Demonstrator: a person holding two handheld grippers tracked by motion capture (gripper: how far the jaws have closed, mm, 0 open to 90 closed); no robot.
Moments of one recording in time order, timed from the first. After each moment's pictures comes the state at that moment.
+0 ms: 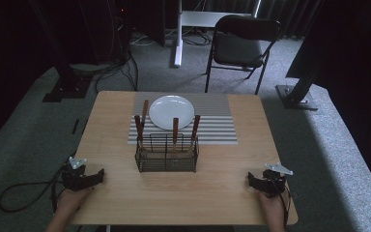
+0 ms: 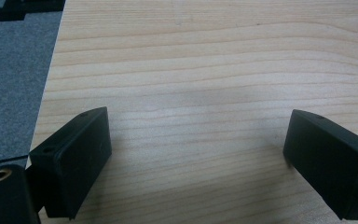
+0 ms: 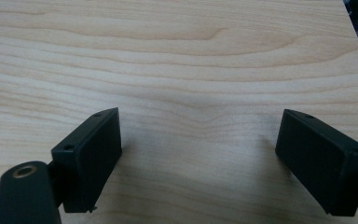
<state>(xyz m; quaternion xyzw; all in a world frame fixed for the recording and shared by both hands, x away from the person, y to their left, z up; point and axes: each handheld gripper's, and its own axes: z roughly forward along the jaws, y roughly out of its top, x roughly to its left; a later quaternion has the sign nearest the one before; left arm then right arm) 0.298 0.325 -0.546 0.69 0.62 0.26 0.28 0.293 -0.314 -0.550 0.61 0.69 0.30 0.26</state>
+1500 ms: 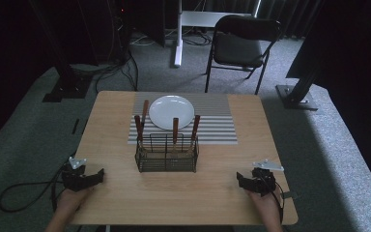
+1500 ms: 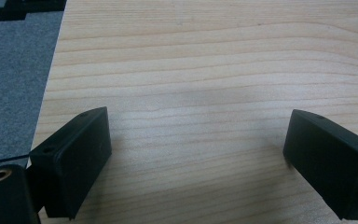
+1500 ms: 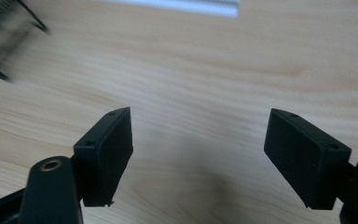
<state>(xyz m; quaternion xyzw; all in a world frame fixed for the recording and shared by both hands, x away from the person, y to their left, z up) 0.298 0.325 -0.546 0.69 0.62 0.26 0.28 0.282 -0.268 -0.506 0.57 0.73 0.32 0.21</state>
